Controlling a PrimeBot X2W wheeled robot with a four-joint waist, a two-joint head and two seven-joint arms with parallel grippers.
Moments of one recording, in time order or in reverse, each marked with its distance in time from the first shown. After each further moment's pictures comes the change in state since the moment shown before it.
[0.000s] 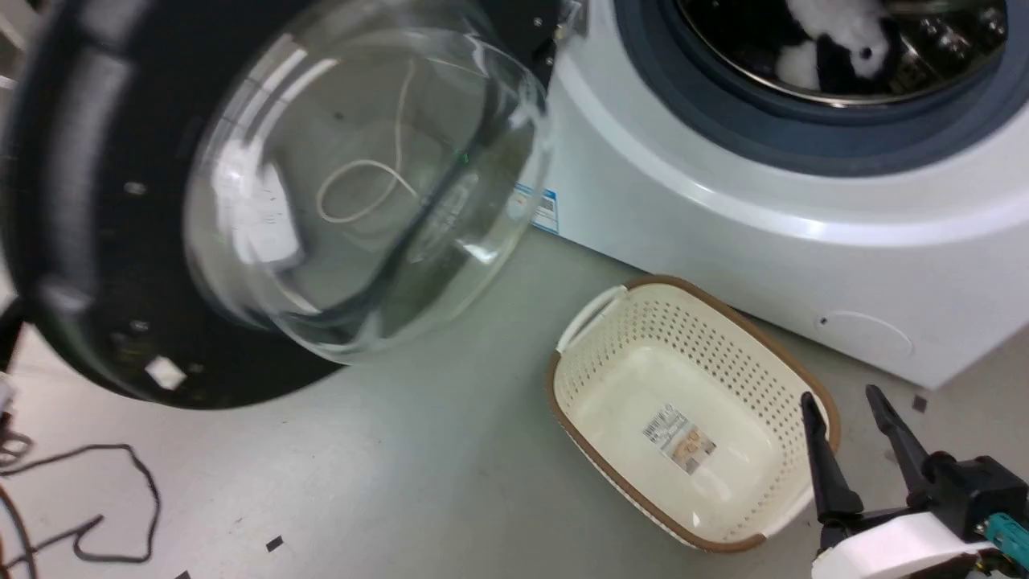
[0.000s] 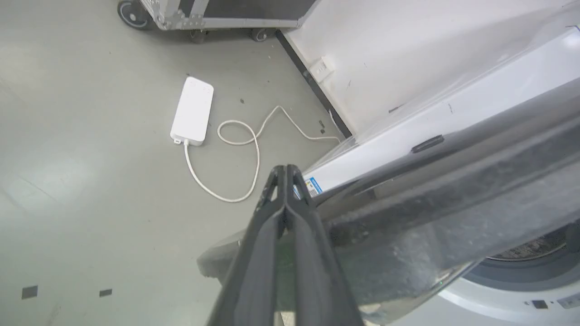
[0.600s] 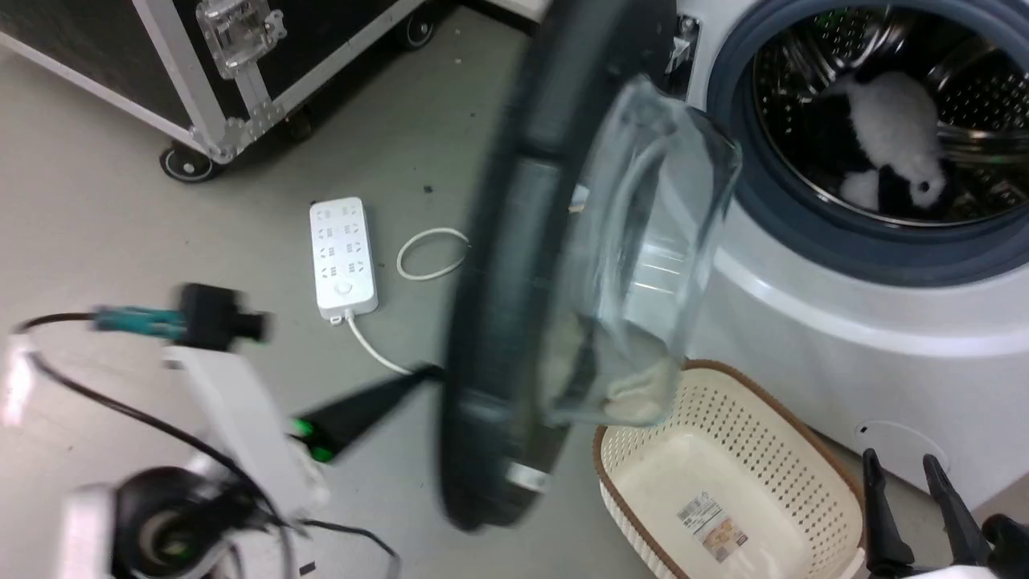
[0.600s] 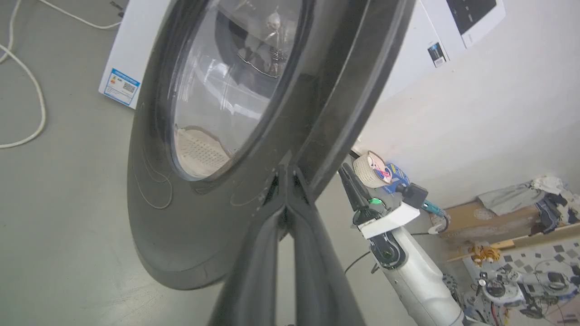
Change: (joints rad) left arm 0.184 -0.178 -0.415 -0.443 -0.261 -0.030 0.415; right arm 0.047 0.000 -0.124 0.174 0.101 0.000 -0.120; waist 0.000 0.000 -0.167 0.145
